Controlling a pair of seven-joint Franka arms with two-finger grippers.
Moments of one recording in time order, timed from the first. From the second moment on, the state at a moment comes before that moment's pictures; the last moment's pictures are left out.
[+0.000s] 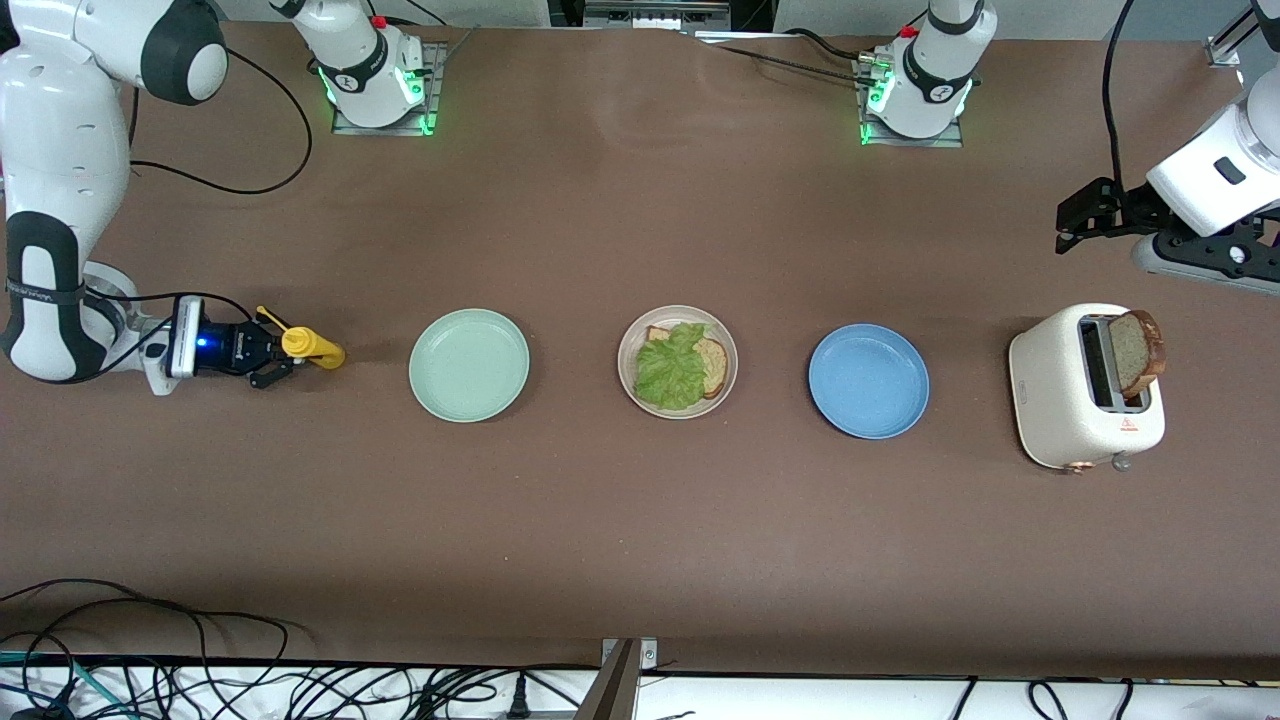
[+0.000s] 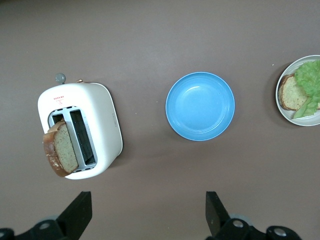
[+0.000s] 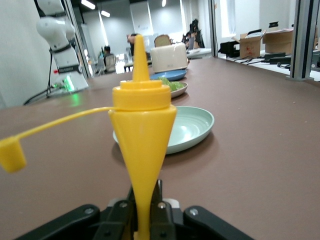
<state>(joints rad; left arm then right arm) -0.06 0.04 -0.02 -1.55 0.03 1.53 0.15 -0.07 0.92 -0.45 -1.66 1.27 1.31 -2.54</state>
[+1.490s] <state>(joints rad) -0.06 0.04 -0.02 -1.55 0.03 1.53 0.15 1.01 0.85 -0.88 -1.36 0.86 1.89 -1.48</state>
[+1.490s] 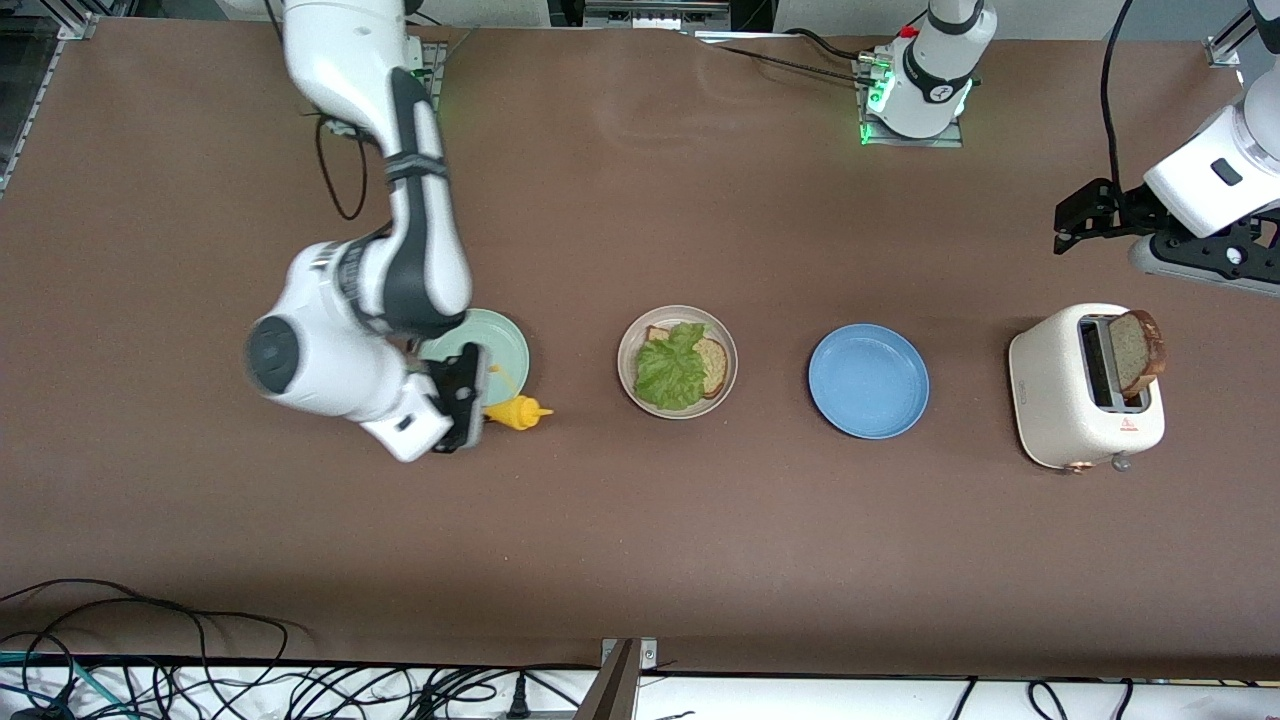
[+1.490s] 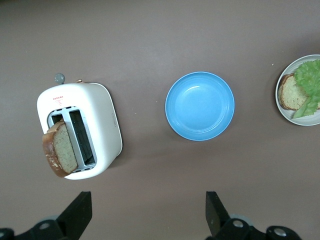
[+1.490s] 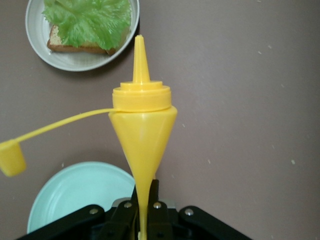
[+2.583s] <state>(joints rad) -0.05 0.08 -0.01 -1.55 0.03 1.54 0.15 1.35 0.93 -0.84 -1.36 0.18 2.00 -0.92</state>
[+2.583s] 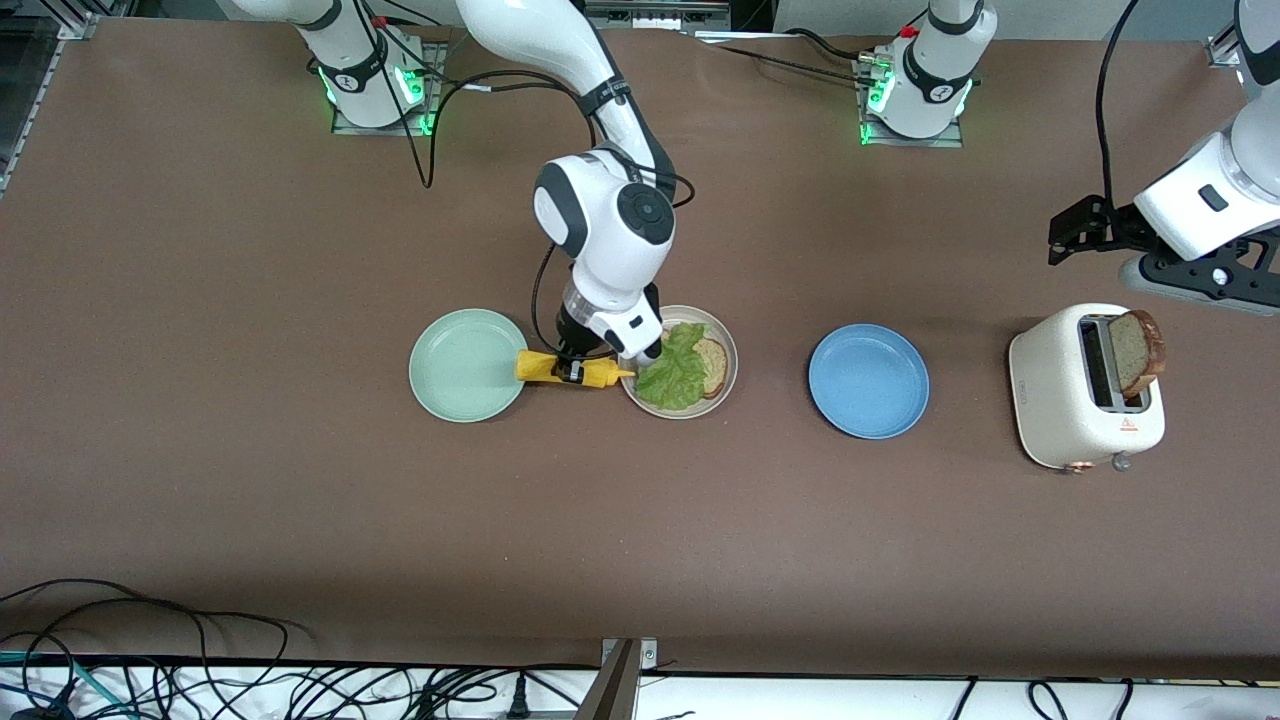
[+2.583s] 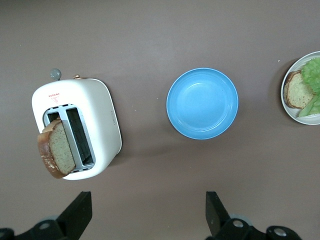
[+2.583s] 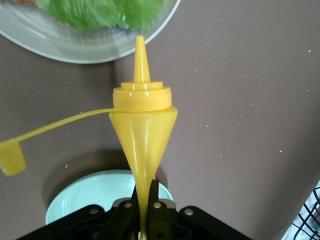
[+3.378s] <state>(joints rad) 0.01 0.17 0.00 -1.55 0.03 1.76 0.15 1.40 0.98 -0.83 -1.36 0.07 2.00 -0.84</state>
